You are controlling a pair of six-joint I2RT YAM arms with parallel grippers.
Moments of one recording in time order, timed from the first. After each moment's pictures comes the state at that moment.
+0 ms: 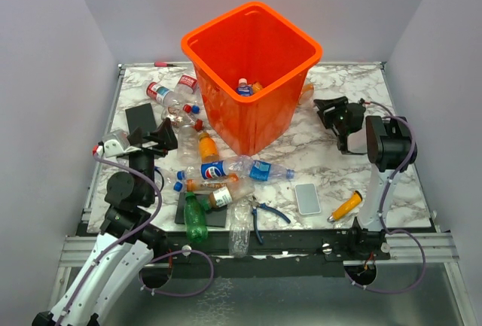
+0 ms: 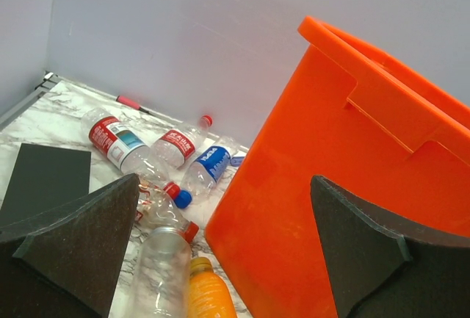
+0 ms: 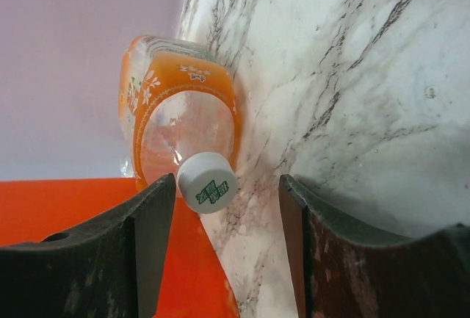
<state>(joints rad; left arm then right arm) -0.45 0.37 0.48 0.16 -0.52 -0.34 -0.03 2.11 0.88 0.95 -0.21 1.16</state>
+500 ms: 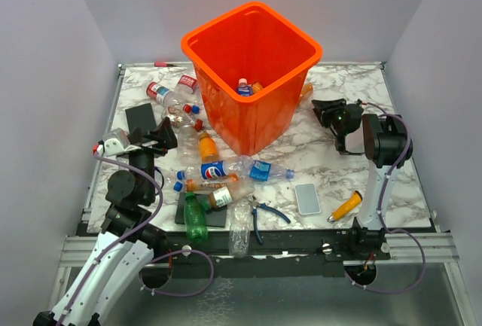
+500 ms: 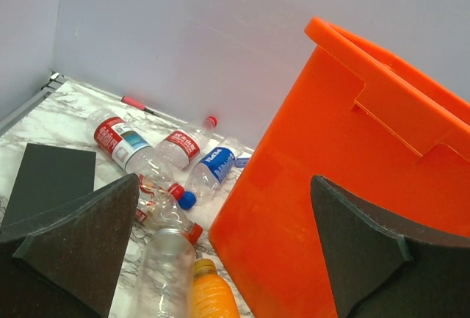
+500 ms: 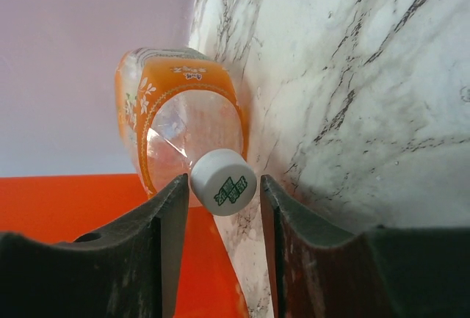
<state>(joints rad) -0.43 0.38 0.48 0.17 -0.52 -0.34 -0.03 2.18 0.92 1.03 -0.26 1.24</state>
